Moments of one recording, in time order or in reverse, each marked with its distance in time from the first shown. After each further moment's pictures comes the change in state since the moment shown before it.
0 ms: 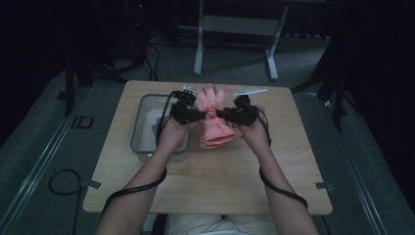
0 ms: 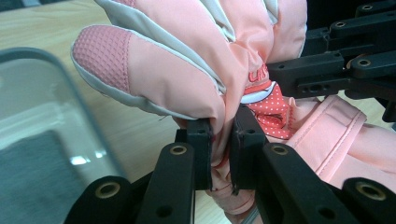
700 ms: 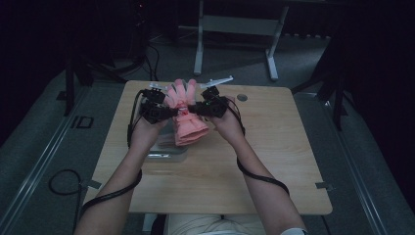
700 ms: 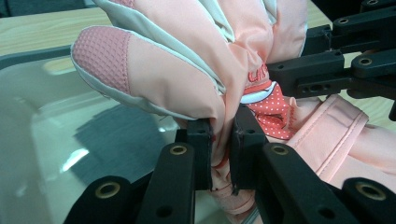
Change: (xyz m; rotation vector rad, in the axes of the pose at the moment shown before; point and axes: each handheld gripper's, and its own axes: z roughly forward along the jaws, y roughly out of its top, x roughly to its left) left arm 0.052 -0.024 -0.052 -0.038 0.112 -0.086; right arm 0.056 0.046 0.058 0.052 0.090 -0.104
